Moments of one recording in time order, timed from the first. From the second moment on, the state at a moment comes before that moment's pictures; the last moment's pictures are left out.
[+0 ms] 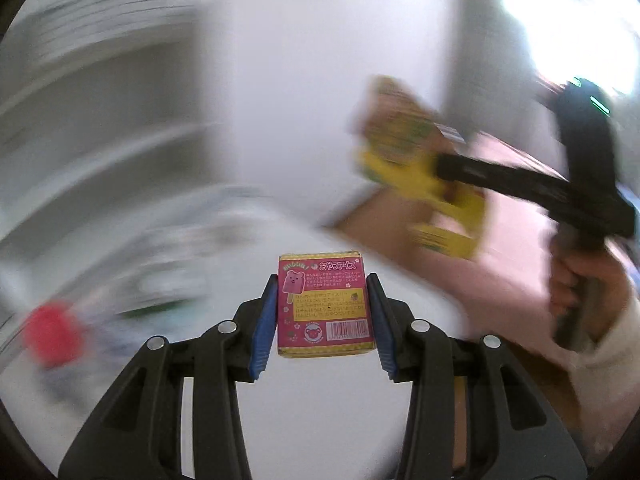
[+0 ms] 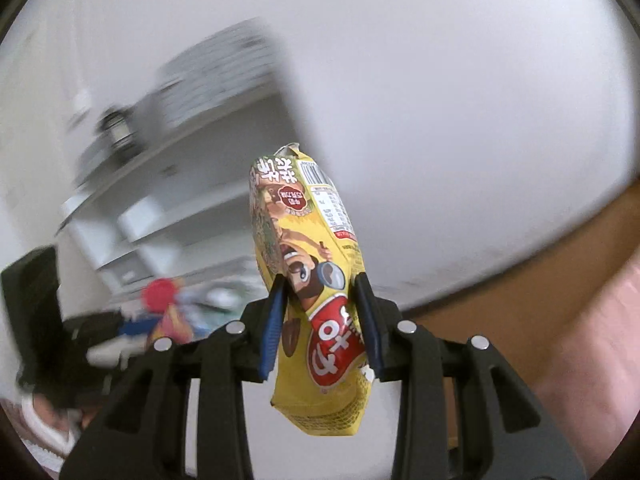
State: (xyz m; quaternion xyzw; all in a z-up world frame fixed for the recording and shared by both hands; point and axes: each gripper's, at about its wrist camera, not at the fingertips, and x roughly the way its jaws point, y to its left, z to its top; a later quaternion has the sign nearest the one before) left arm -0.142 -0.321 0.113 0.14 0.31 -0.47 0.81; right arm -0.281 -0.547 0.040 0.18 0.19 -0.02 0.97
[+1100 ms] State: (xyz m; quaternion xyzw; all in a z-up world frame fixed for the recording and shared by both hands) left arm -0.208 -0.573 -0.252 0.28 0.59 -0.46 0.60; right arm -0.376 -0.714 -0.368 0.48 0.44 -0.19 0.74
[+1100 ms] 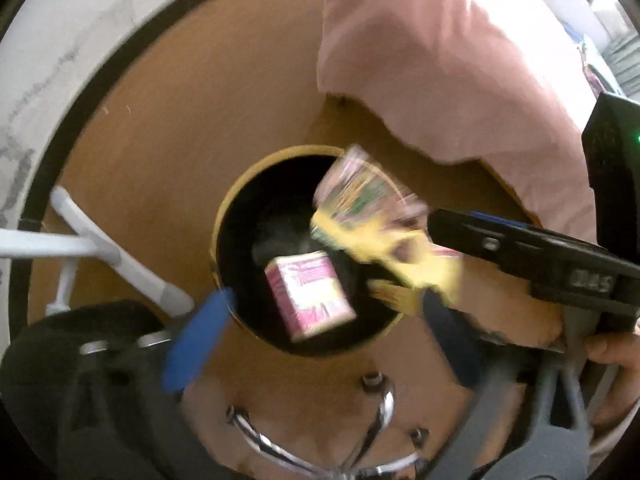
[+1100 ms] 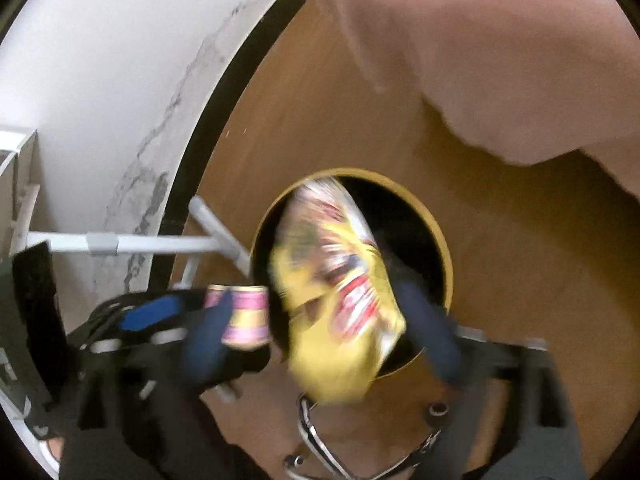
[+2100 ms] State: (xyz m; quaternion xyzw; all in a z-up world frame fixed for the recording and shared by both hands) left arm -0.075 -0.126 0.066 0.07 0.35 -0.11 0.93; right arm -0.235 -0.488 -0.023 0.13 0.25 -0.11 0.95
